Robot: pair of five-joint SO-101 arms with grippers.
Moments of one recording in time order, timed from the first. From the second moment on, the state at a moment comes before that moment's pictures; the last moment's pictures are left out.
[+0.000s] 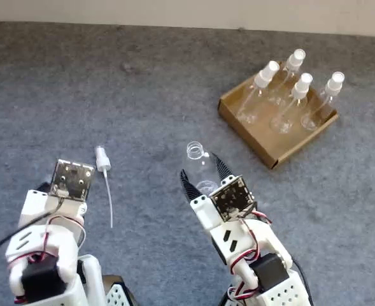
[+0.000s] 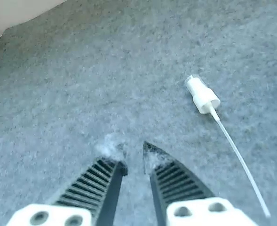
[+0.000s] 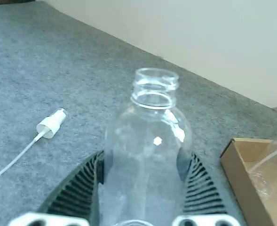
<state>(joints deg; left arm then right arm) -22.9 -97.4 69.1 76.1 -27.0 -32.8 -104.6 92.4 31.7 12.1</state>
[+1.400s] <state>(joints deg) -10.9 7.1 19.1 68.7 6.4 -32.8 -104.6 95.7 19.1 12.1</state>
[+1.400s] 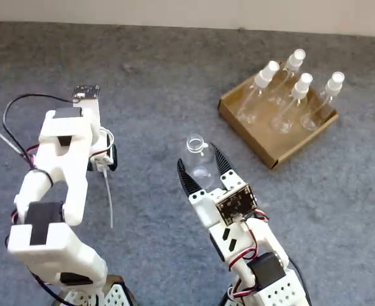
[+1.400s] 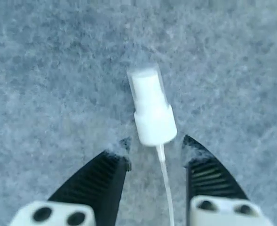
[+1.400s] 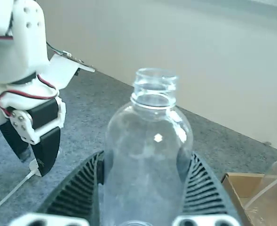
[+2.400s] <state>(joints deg) -8.8 13.8 17.9 60.5 6.6 -32.8 -104.6 95.7 19.1 12.1</state>
